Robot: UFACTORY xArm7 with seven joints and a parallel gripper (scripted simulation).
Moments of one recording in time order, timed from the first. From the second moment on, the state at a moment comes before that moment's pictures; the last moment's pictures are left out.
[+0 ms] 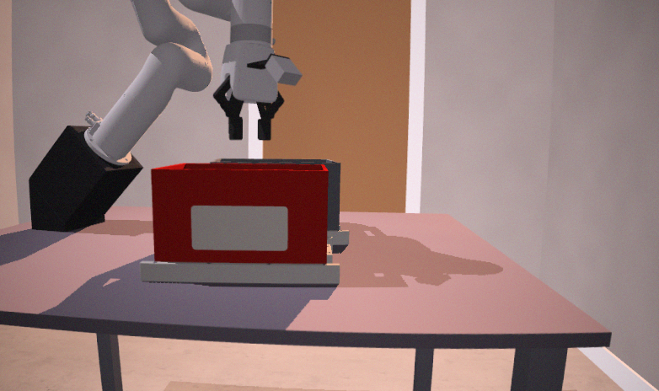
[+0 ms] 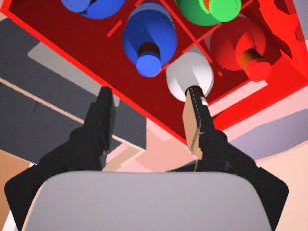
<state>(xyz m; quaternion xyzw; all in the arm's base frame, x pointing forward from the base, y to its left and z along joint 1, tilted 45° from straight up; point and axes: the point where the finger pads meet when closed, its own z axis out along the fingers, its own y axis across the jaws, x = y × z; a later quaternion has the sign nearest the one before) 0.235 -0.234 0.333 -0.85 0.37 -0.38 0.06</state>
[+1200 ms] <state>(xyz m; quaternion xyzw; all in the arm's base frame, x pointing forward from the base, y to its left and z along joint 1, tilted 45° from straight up) 0.263 -0.241 0.303 -0.85 0.37 -0.38 0.06</state>
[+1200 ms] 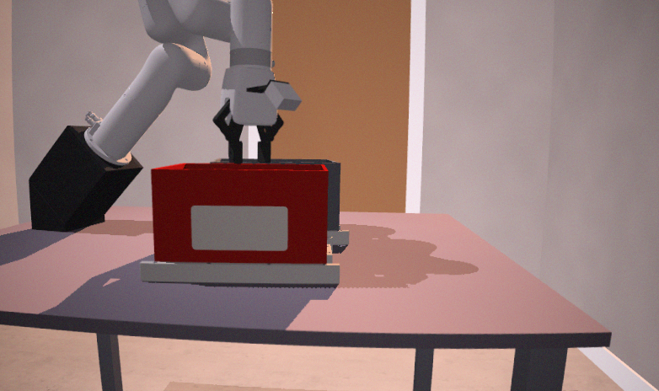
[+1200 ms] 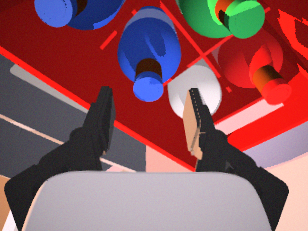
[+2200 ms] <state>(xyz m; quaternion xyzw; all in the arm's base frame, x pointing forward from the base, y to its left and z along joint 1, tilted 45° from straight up) 0.286 -0.247 0.278 -0.85 0.37 -0.38 0.06</state>
